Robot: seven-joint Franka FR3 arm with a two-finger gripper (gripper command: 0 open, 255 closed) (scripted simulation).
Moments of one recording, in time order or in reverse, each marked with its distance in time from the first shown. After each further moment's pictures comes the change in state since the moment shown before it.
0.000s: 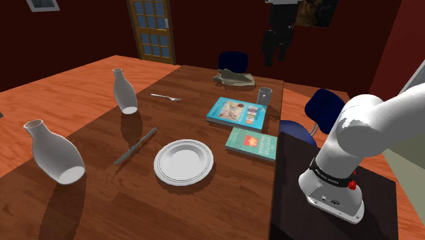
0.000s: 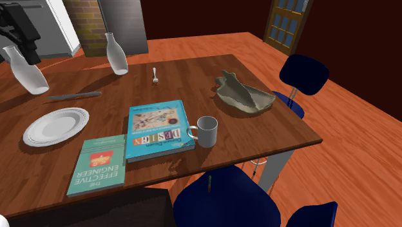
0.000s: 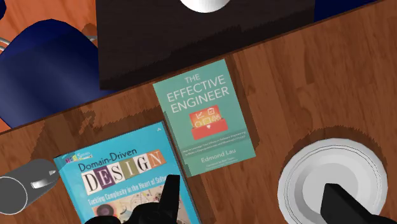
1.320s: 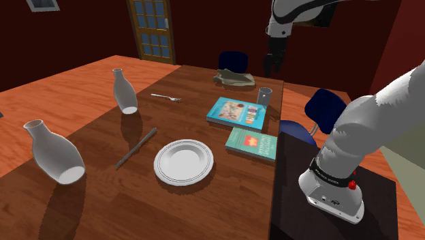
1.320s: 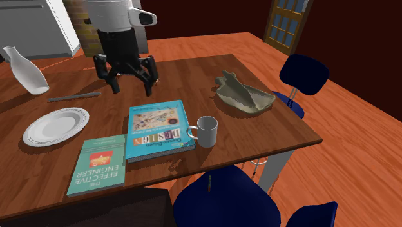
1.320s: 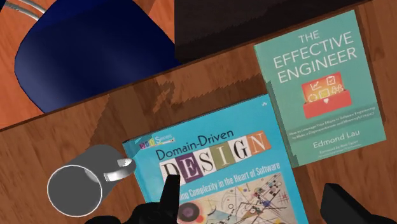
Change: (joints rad) arm -0.111 0.296 -0.328 -0.064 -0.184 0.375 -0.346
